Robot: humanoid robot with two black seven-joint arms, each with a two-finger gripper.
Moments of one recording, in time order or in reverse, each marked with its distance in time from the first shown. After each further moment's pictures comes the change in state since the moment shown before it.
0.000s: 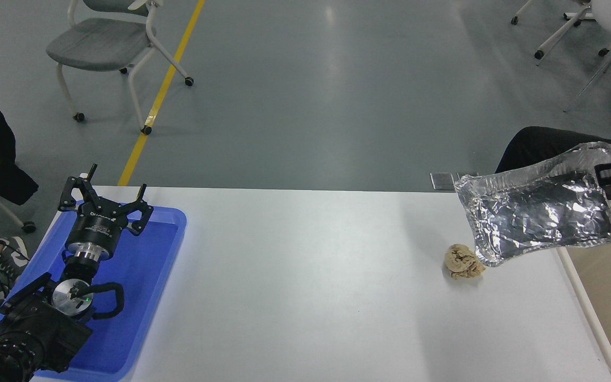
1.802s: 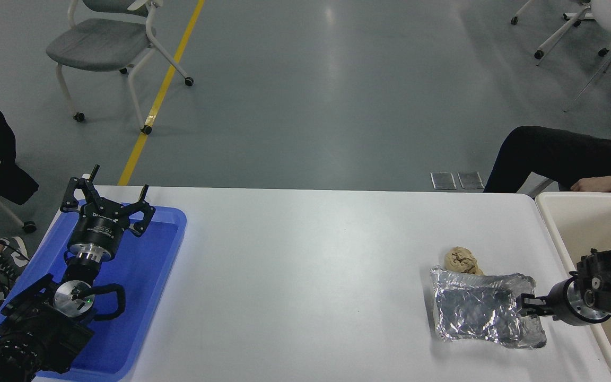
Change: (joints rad) left arm 0.002 -0.006 0.001 0.000 0.000 0.000 0.000; right arm -1.411 0.023 0.805 -0.703 -0.209 -0.255 -0.003
